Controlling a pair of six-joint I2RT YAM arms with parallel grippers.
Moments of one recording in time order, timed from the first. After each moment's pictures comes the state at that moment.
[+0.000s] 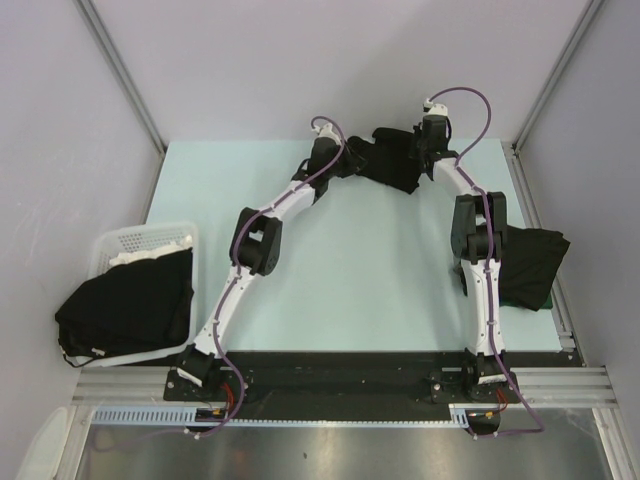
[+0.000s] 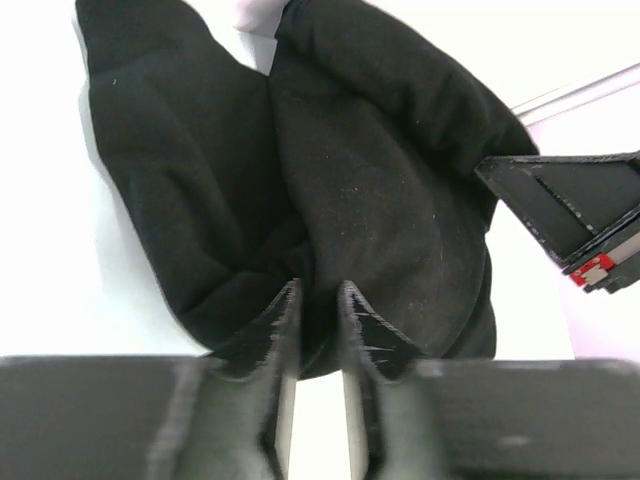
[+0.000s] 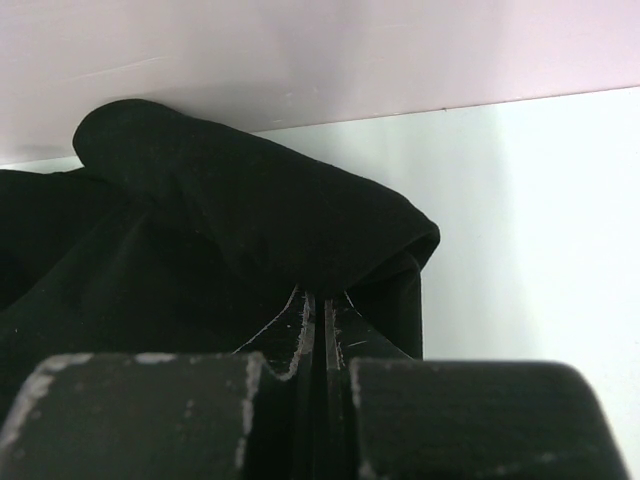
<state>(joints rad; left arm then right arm) -0.47 2.81 2.44 0.11 0.19 -0.76 0.13 2.51 2.13 -0.06 0.11 0.18</state>
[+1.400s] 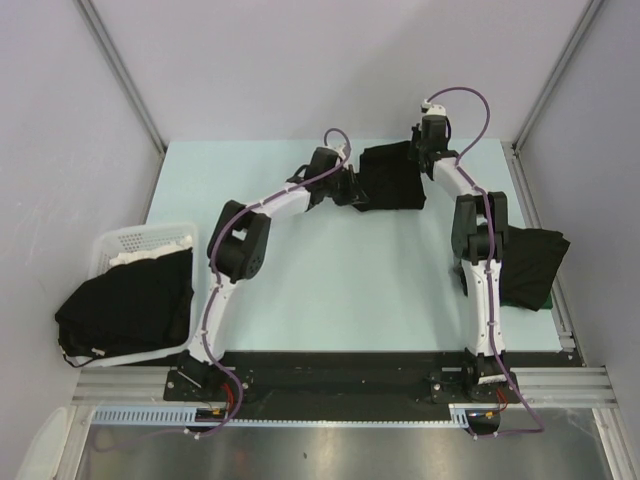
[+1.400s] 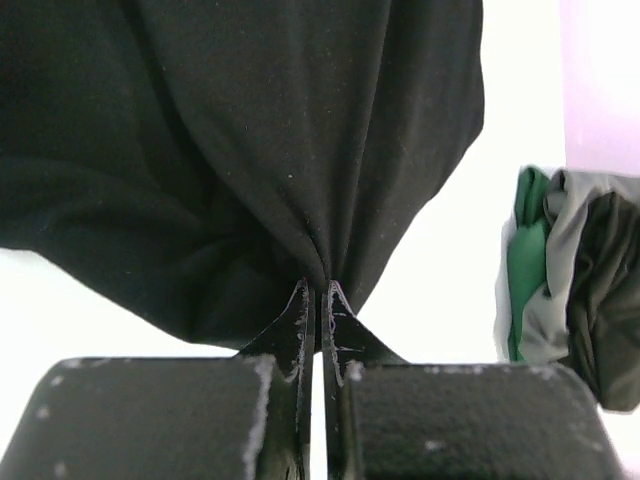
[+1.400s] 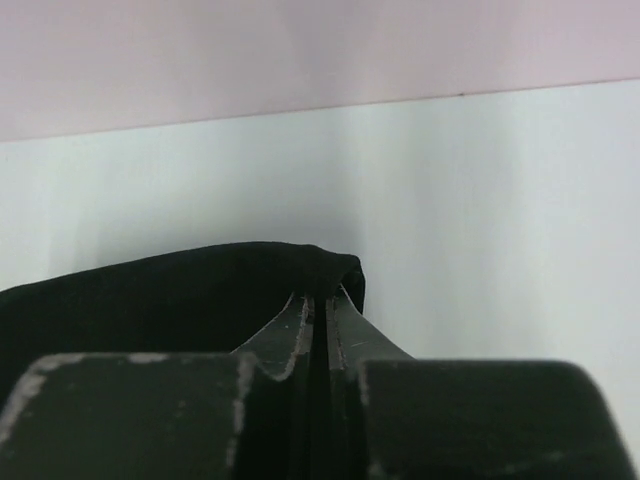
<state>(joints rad) -0.52 2.42 1.91 -0.10 0.42 -0.66 0.12 2.49 2.12 -0.07 0.09 0.17</state>
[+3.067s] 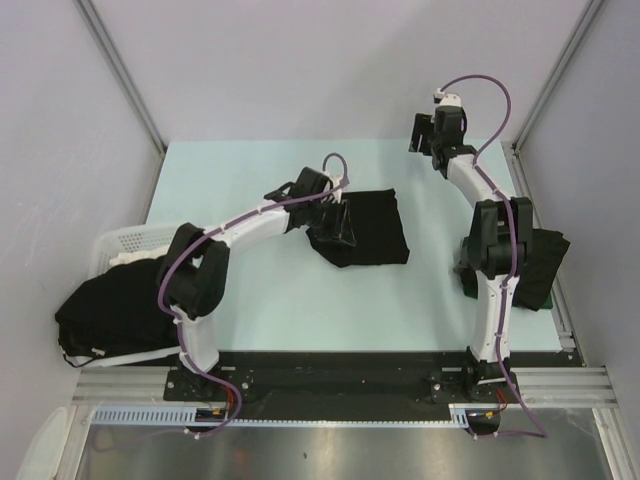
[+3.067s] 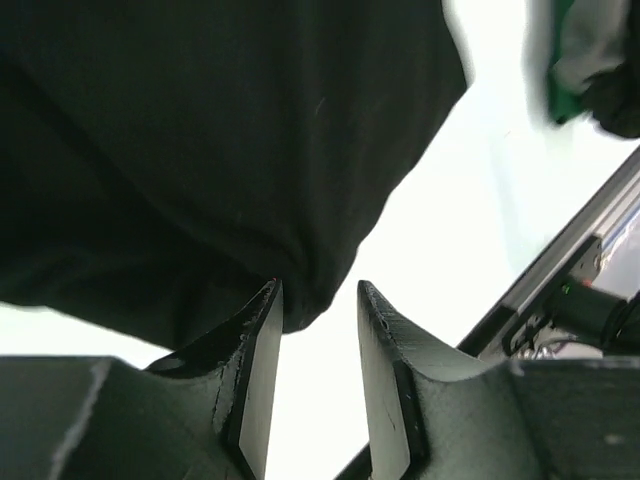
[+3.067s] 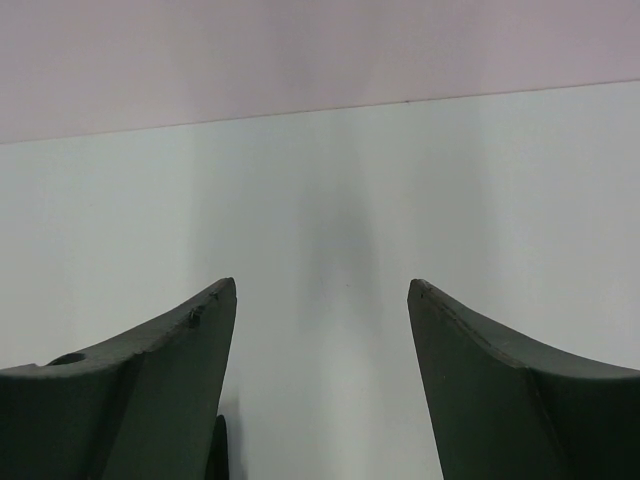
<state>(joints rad) -0.60 1.89 1.38 -0.39 0.45 -0.44 0.12 2.21 1.89 -0.11 0.11 0.15</state>
